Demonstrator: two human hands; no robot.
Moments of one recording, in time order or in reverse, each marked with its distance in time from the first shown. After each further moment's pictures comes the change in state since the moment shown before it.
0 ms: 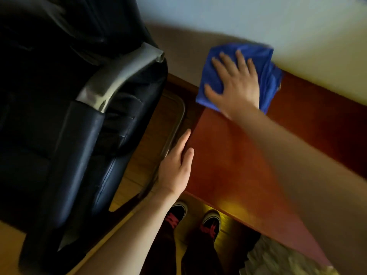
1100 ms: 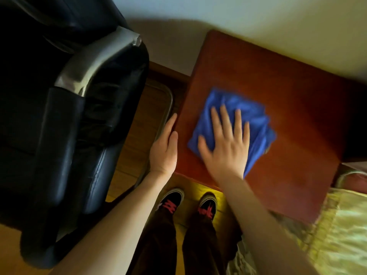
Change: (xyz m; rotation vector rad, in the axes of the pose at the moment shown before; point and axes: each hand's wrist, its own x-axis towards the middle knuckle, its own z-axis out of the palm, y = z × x) left_hand -0.001 0.005 0.000 -0.027 0.021 -0.072; right_hand -0.187 -0.038 0.026 0.078 0.038 0.287
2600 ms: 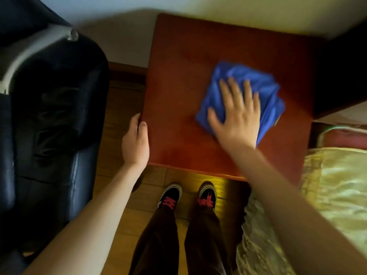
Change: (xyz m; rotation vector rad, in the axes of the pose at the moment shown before) left_hand -0.004 0.003 0.006 0.121 -0.018 -0.015; right_hand 0.001 0.090 -0.015 0.039 0.155 0.126
